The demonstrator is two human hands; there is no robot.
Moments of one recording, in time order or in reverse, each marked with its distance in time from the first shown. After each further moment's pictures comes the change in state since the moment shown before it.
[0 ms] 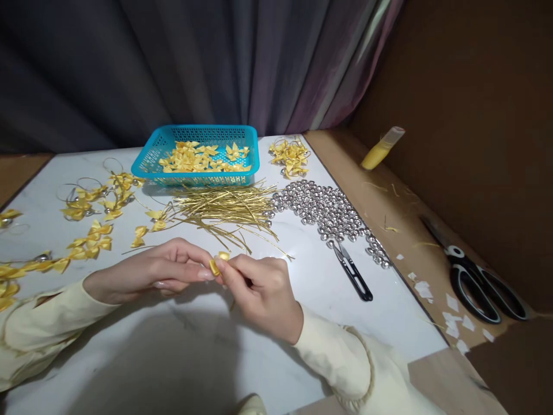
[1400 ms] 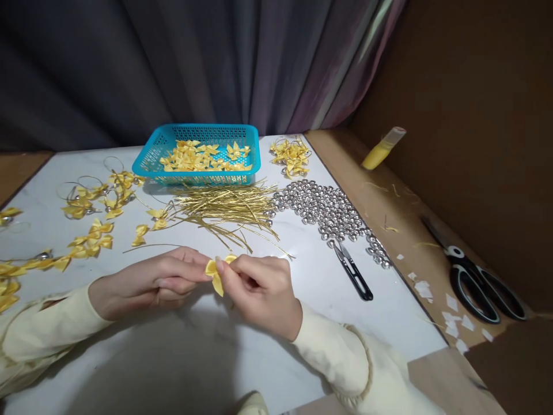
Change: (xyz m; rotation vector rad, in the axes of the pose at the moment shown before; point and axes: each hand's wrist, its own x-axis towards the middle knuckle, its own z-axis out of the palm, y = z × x) left_hand 0.003 -0.008 0.009 -0.389 0.018 -0.136; right_hand -0.001 0.002 0.004 -0.055 0.089 -0.093
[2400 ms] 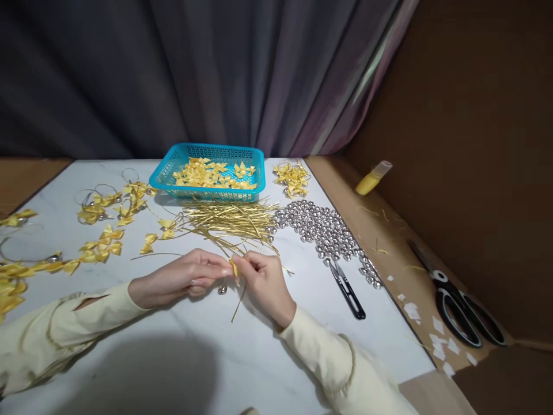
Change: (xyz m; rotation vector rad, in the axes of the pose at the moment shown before) left_hand 0.020 -0.013 -0.018 0.174 0.089 0.227; right_hand 0.009 0.024 0.012 0.319 -0.200 0.582
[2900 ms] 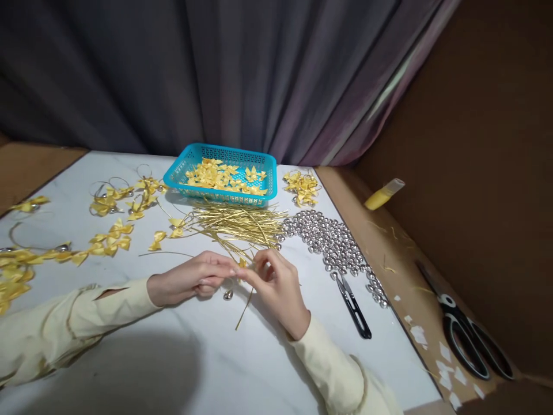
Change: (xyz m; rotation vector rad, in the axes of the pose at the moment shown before) left_hand 0.006 -0.009 -0.010 -0.096 0.008 0.026; right_hand 0.006 -0.001 -0.011 -0.323 0.045 -0.253
